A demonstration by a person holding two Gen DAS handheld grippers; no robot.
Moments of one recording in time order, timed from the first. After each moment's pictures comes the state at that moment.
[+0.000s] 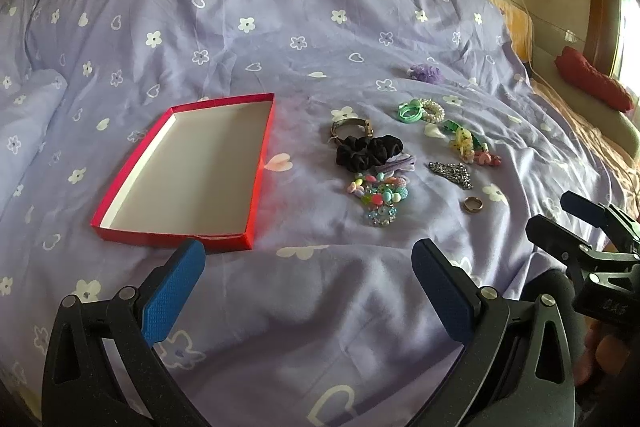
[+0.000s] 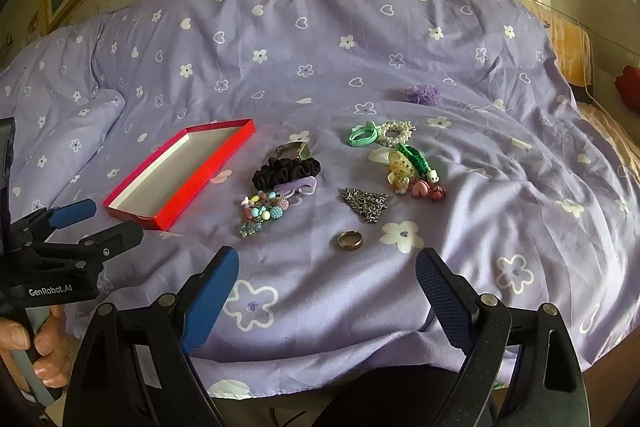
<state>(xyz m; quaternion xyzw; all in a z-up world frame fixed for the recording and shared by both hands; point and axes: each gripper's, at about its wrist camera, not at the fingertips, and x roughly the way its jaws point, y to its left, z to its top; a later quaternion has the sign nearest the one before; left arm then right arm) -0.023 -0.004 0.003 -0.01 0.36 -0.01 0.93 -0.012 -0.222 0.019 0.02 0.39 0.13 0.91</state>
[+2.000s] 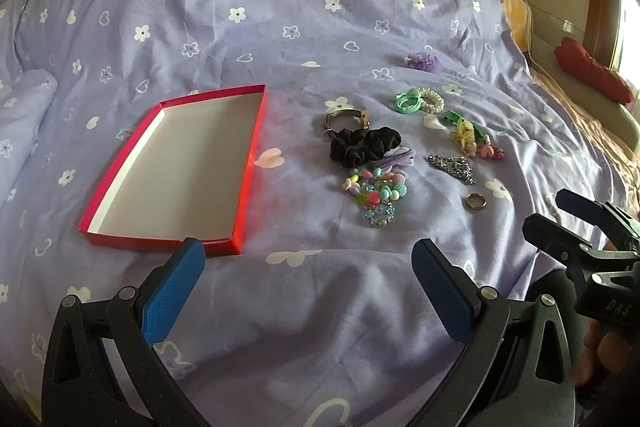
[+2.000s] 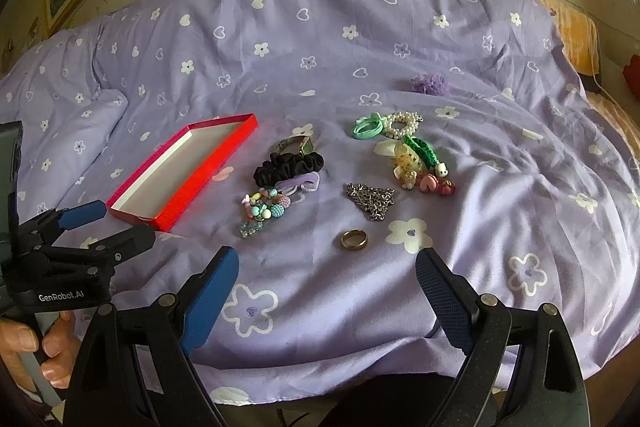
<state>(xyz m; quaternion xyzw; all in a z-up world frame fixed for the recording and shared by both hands) 0.000 -0.016 -0.013 0.00 0.38 -0.01 0.93 0.001 -0.223 0.008 0.03 0.41 0.14 0.90</state>
